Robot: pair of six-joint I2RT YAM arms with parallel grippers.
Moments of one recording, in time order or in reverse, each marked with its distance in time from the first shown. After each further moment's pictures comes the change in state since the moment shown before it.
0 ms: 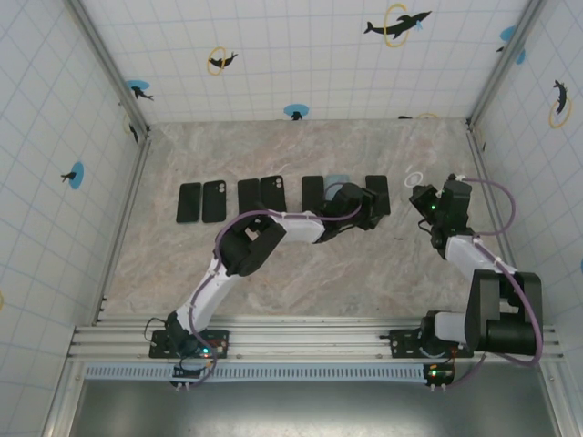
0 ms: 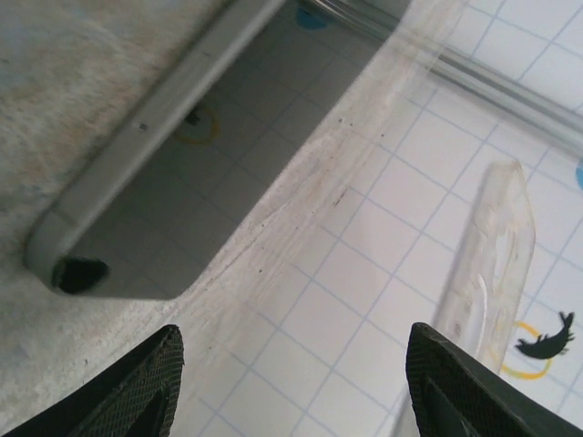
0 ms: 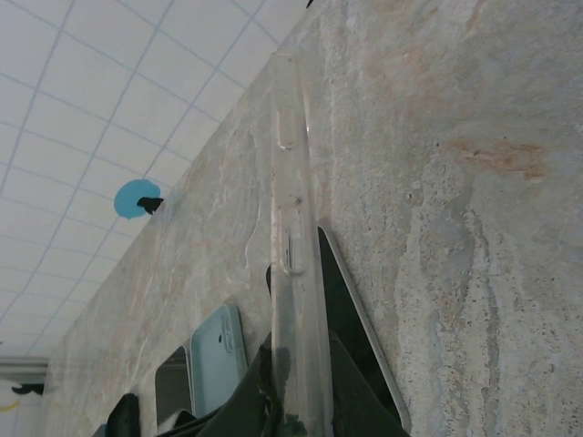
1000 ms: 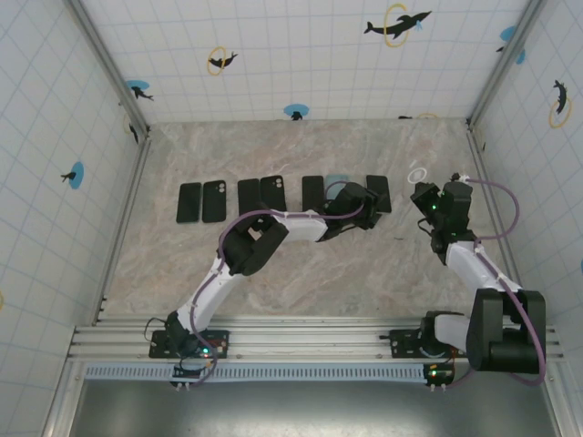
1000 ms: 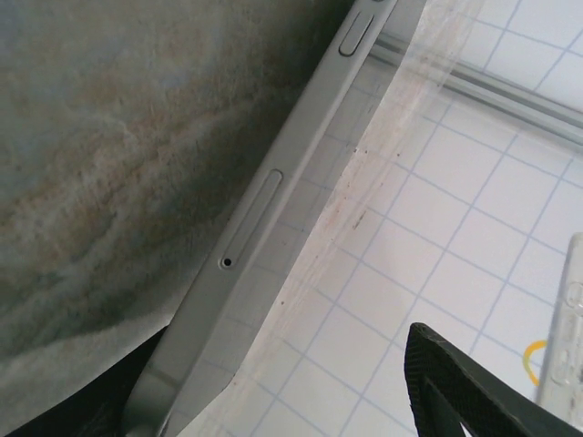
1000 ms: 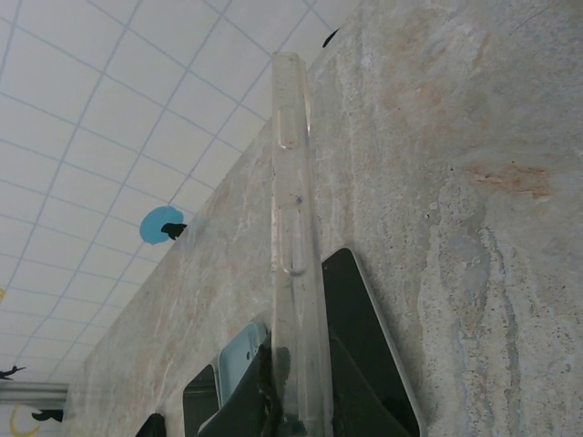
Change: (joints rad) left arm -0.003 0.045 0.048 -0.044 -0.033 0.050; right arm 0.035 -0.113 -0.011 -0.034 0.087 0.051
